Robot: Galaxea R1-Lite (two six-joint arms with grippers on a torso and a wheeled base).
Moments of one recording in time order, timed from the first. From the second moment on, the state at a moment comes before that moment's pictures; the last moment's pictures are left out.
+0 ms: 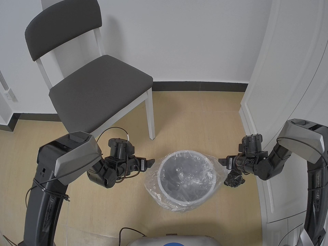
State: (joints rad) left arm -0.36 2.62 -1.28 -0.82 -0.10 -0.16; right arm 0.21 2.38 -0.97 -0.80 -0.08 0.16
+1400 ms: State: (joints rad) left arm -0.37 2.36 -0.87 -0.95 -0.11 -0.20; right arm 0.35 2.07 -0.65 -0.71 -0.09 0.29
